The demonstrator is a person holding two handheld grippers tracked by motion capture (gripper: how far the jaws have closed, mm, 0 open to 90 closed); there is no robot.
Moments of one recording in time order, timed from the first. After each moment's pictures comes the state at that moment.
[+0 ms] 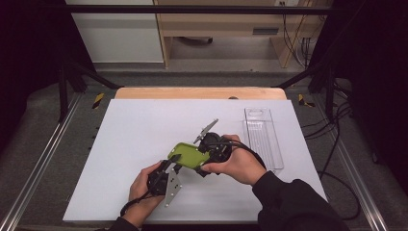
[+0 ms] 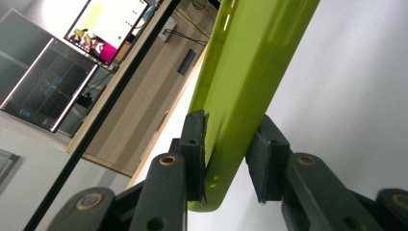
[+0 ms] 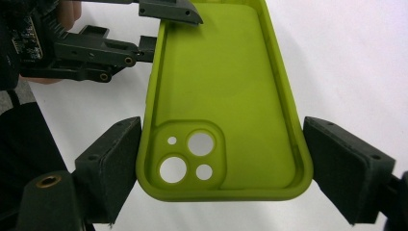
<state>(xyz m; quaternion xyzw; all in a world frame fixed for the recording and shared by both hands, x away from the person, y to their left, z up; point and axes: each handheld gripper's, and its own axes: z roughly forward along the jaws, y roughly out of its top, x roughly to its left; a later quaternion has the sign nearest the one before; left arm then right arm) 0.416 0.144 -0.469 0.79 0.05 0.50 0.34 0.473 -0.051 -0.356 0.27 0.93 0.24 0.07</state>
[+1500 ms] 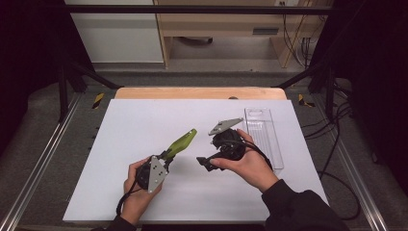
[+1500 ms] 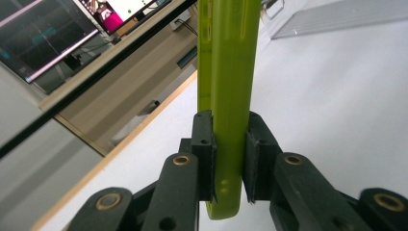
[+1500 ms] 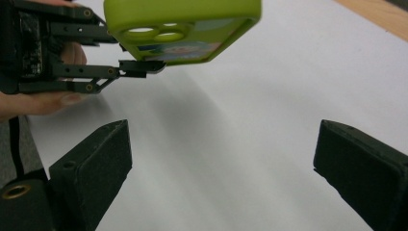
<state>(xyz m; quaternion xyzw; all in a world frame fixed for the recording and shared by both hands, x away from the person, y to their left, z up) 0.430 0.175 -0.456 0.77 0.18 0.43 0.43 0.469 -0.084 -0.348 0.30 0.87 0.38 0.11</state>
